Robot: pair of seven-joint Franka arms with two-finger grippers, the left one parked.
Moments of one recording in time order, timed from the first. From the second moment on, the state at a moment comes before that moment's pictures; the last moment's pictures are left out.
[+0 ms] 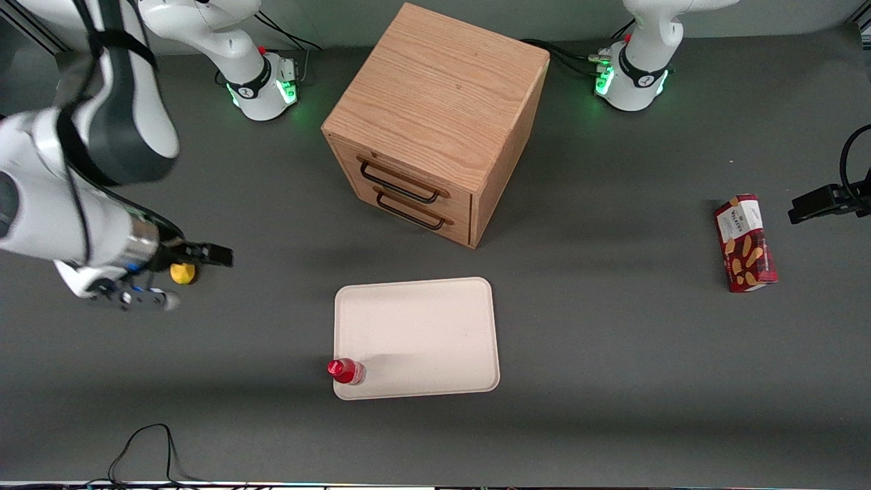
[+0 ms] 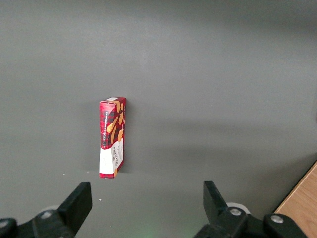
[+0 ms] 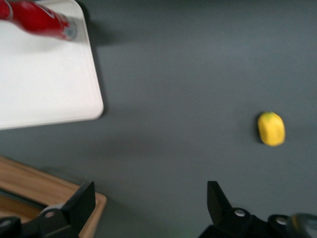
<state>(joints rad) 0.31 0.22 -0.22 -1.59 0.12 1.66 0.16</state>
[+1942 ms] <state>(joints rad) 0.20 -0.09 -0.15 -1.76 0.05 1.55 0.13</state>
